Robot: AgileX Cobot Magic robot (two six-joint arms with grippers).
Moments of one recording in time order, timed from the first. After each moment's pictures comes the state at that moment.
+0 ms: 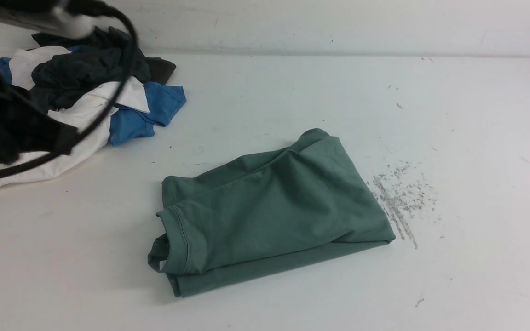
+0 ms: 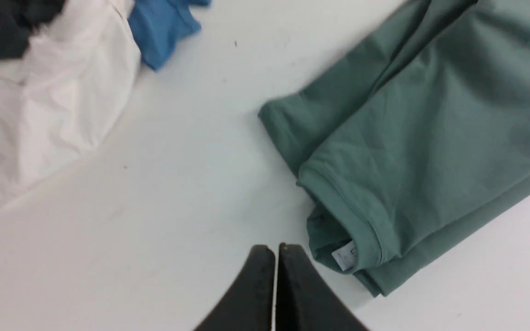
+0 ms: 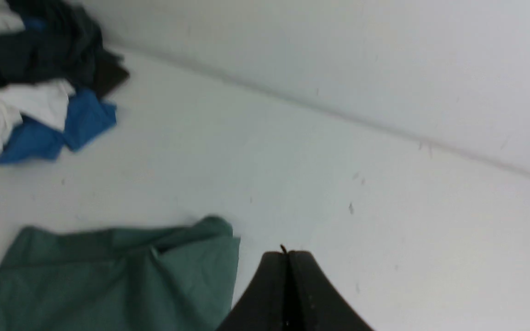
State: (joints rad) right arm 0.27 1.02 -1.50 0.01 0.98 -0.11; left arm -0.31 1.00 -1.19 0.08 1.03 -0.06
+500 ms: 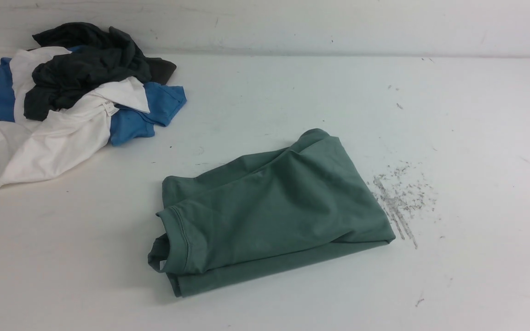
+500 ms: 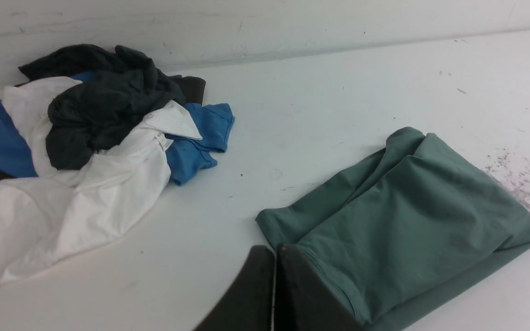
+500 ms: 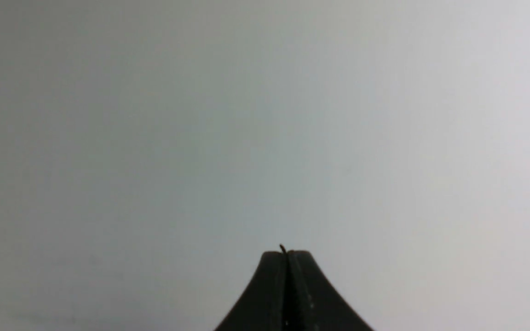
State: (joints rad) right arm 0.27 0.19 -0.48 -0.05 -0.07 0.04; left arm -0.31 0.51 -0.90 0.08 0.86 -0.11
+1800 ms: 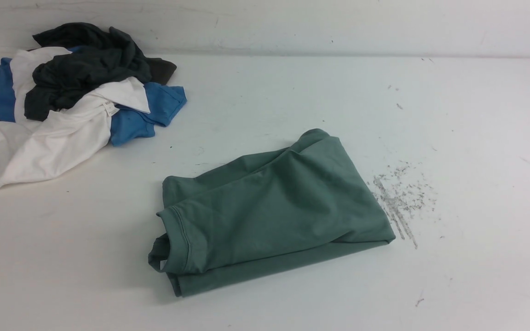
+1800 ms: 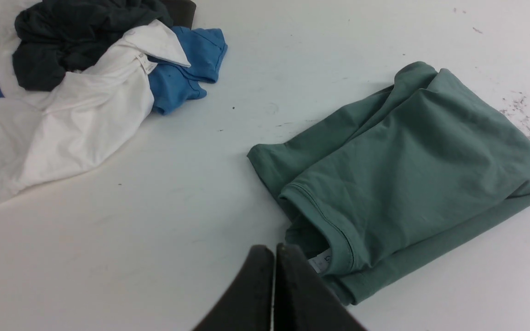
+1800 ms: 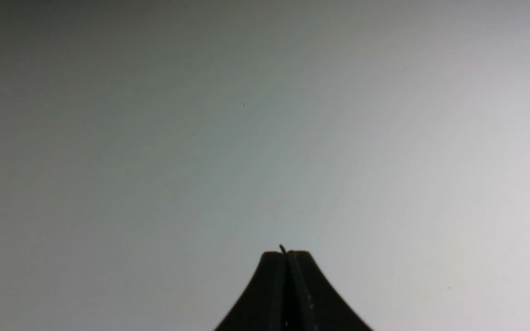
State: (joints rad) right arm 0.27 0.06 -0.41 -0.08 -0.24 0.02; left arm -0.31 0.48 -0.73 0.07 0.80 -0.16
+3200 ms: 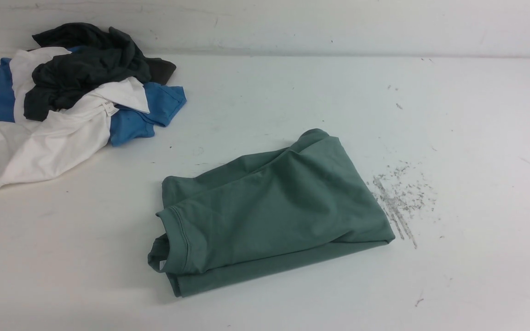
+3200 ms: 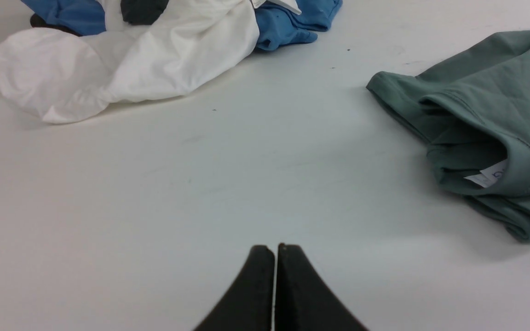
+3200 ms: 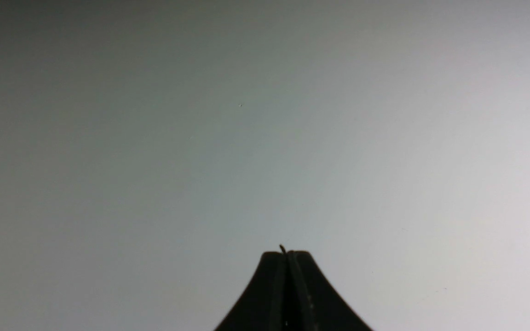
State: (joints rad) right arm 0.26 0.05 -0.41 -0.08 -0.23 0.02; left arm 0.00 -0.01 0.03 -0.05 0.37 0.07
